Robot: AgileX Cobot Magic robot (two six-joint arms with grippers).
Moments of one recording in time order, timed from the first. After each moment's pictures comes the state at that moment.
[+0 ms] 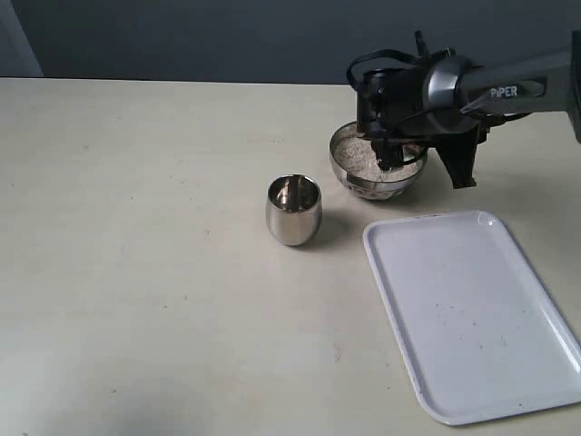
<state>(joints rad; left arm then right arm) -0.10 0.01 0.00 0.03 0.21 0.07 0.65 2.16 -1.42 -1.21 1.16 -0.24</state>
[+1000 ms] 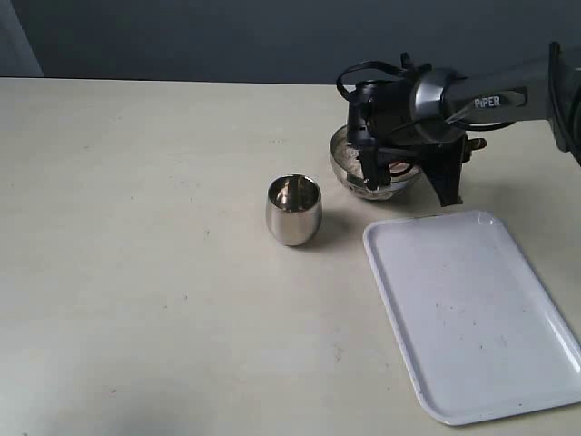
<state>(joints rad) -0.10 0.01 0.00 0.03 0.21 0.07 0.67 2.19 -1.42 -1.11 1.11 -0.33</state>
